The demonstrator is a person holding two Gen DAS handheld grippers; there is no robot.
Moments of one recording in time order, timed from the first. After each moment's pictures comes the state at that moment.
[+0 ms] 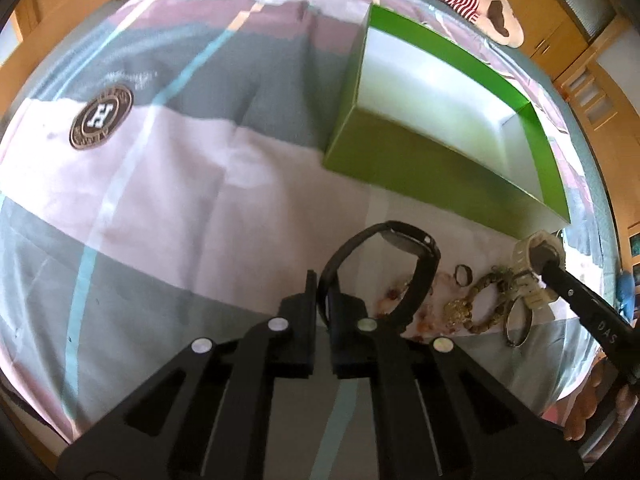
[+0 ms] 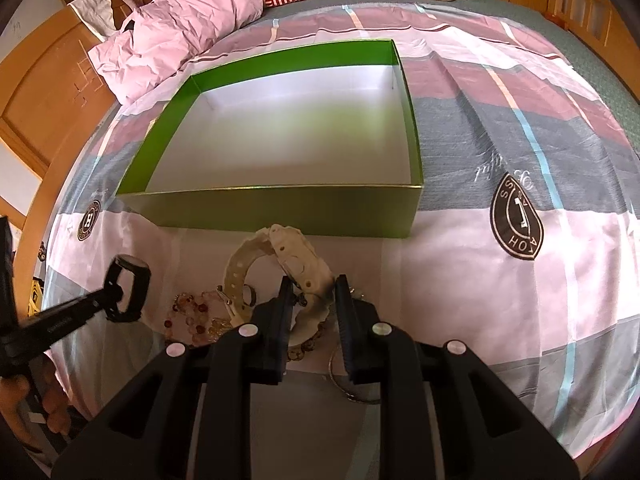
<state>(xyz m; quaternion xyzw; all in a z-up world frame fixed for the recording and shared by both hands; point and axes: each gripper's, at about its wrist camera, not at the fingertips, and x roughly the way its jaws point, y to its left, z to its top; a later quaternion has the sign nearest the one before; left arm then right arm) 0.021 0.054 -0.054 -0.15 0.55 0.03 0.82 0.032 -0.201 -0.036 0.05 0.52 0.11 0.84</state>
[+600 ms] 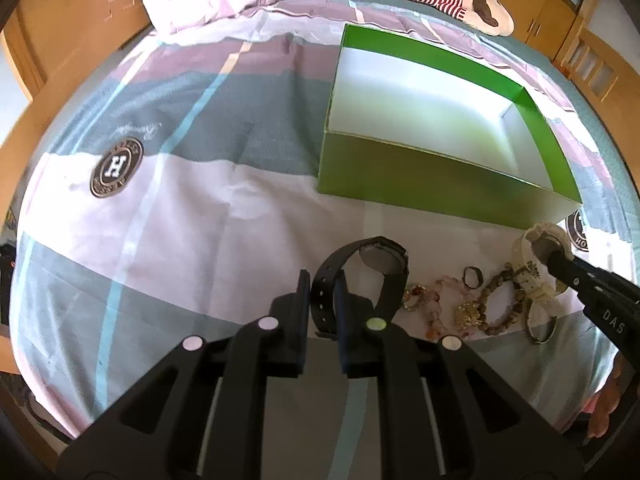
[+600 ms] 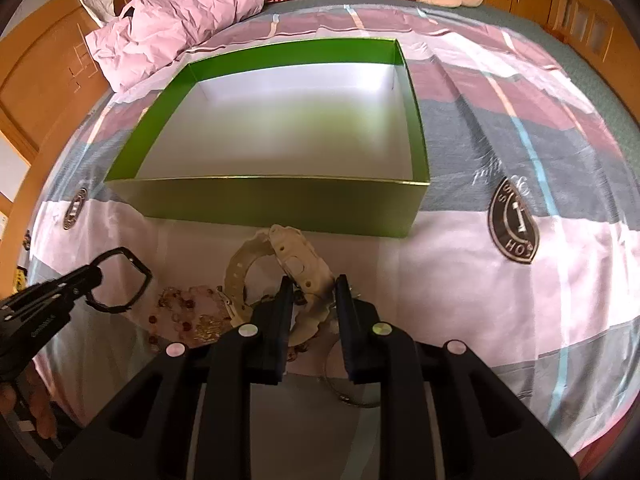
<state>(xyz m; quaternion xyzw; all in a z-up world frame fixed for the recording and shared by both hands) 0.014 0.038 -0.040 -0.06 0.52 0.05 0.85 0.031 -0.192 -0.042 0.01 0.52 0.09 0.85</state>
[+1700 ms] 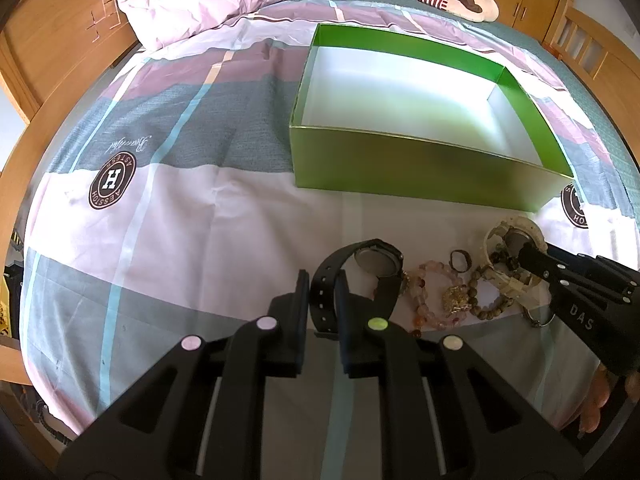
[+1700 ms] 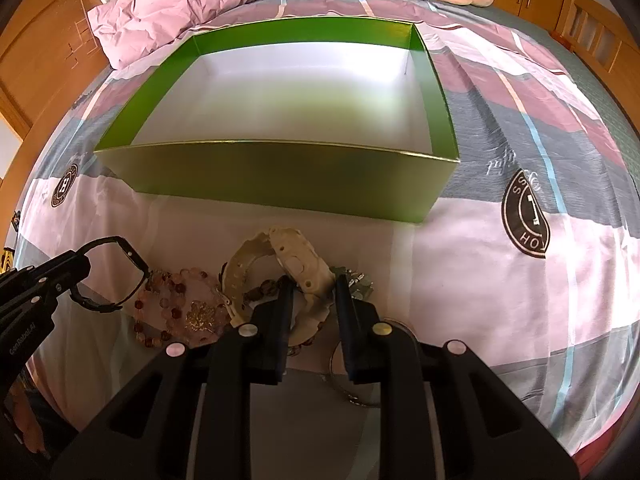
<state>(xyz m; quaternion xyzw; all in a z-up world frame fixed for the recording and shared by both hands) 0.007 0.017 -0.040 -0.03 0.52 0.04 0.85 0.032 -0.177 -0.062 -0.01 0.53 0.09 0.84</state>
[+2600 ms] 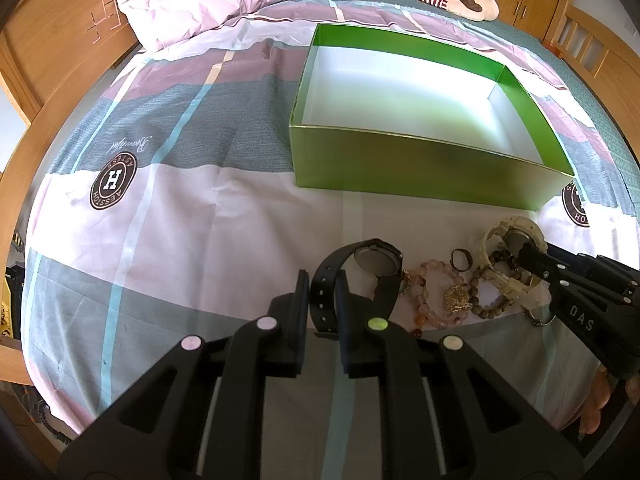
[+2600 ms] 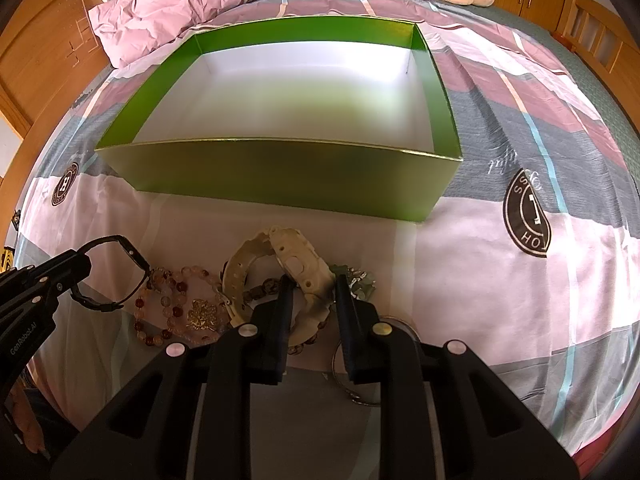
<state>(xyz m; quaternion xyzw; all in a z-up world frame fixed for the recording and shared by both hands) 0.007 0.017 -0.041 -0.03 0.52 0.04 0.85 0.032 -0.176 -0.063 -0.01 0.53 0.10 0.84</state>
